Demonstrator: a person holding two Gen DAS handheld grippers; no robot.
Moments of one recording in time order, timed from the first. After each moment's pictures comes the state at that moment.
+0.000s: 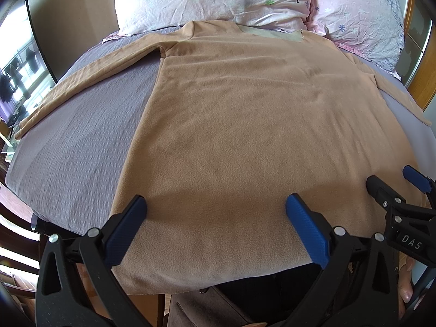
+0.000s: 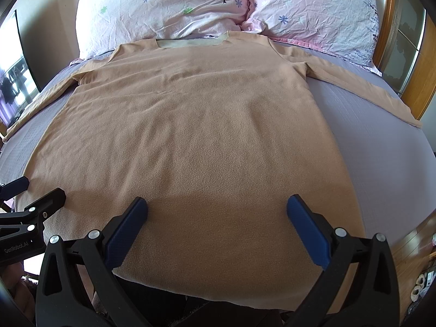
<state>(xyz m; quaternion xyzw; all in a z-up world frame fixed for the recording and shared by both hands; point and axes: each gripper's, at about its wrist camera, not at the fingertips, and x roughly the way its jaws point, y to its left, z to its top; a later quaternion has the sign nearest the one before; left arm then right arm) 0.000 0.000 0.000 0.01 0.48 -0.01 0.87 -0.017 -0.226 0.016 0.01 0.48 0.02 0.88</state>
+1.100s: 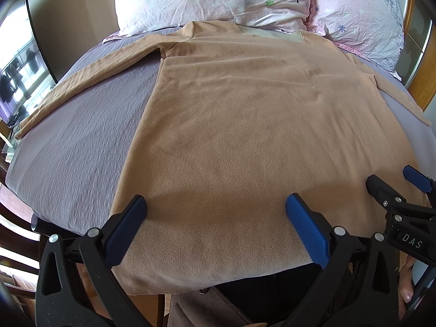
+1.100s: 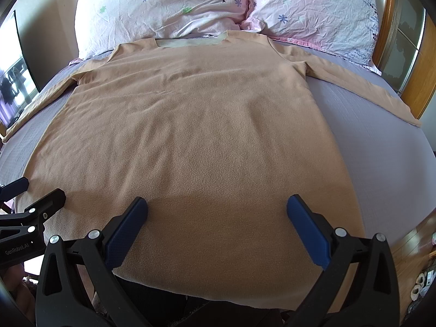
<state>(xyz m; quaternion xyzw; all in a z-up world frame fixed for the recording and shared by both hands) 0.000 0.000 0.000 0.01 0.48 -0.01 0.87 -0.017 -0.227 0.016 0.01 0.48 0.02 0.88</state>
